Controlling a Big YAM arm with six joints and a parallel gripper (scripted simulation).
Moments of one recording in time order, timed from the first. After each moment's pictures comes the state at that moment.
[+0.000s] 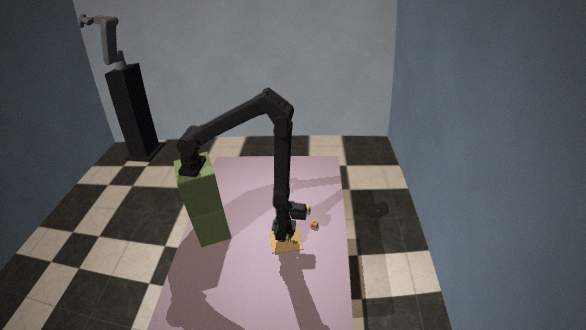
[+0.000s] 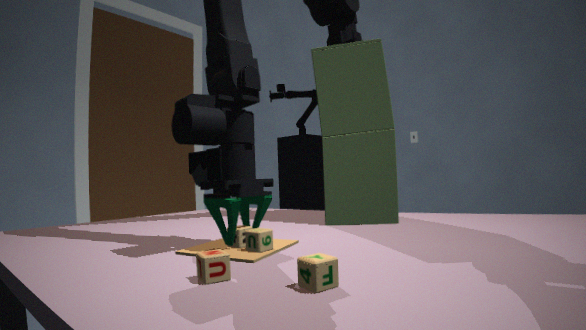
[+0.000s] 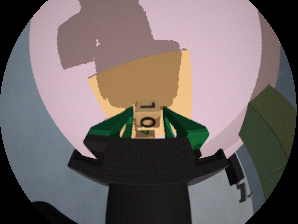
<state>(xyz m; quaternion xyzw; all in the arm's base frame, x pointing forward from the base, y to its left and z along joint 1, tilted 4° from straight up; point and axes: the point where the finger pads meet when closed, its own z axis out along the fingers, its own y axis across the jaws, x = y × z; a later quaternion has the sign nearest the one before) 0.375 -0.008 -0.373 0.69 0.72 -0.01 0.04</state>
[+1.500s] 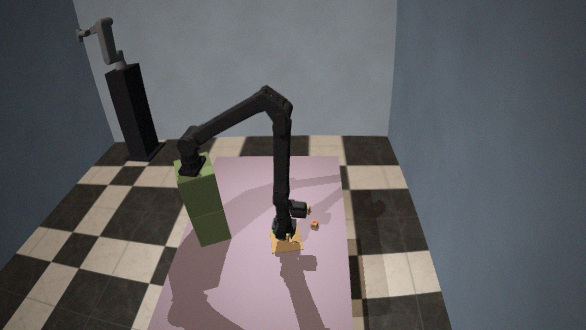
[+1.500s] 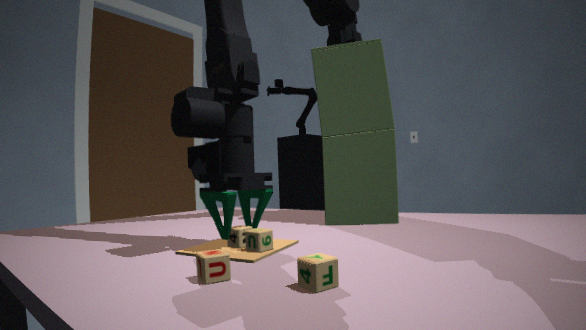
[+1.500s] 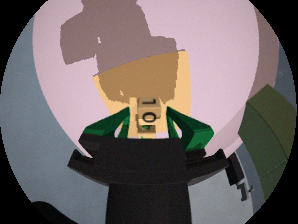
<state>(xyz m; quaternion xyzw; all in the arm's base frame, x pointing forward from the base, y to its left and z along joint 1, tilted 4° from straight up) 0.376 -0.008 -0.363 0.69 0.72 -0.01 0.04</state>
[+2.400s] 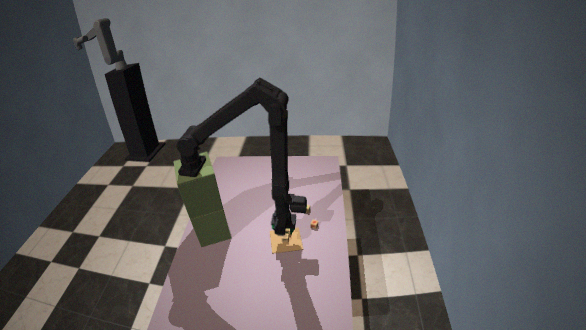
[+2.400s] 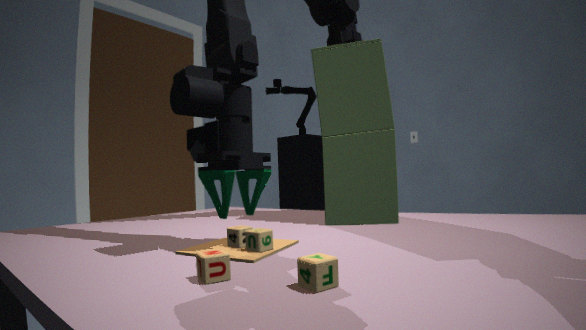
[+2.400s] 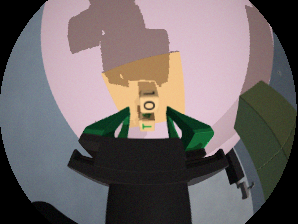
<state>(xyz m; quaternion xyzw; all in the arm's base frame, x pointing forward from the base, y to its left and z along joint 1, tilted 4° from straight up) 0.375 -0.008 -0.332 0.69 0.72 -0.01 0.04</state>
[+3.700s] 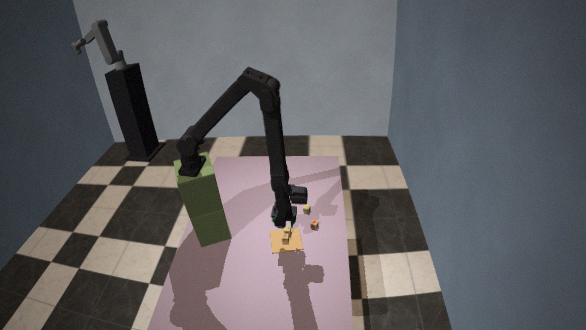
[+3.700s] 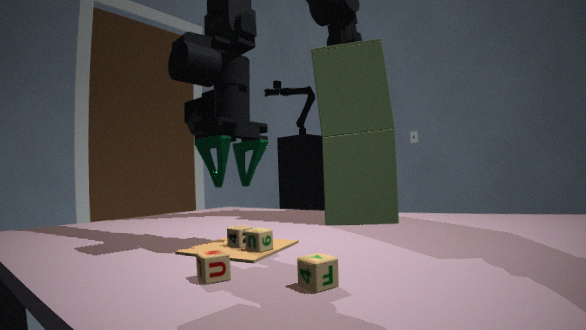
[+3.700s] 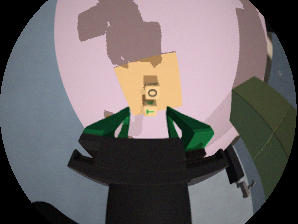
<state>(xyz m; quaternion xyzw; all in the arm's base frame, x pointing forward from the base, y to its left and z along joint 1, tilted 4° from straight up) 0.379 -0.005 -0.284 0.69 0.72 0.00 0.04</state>
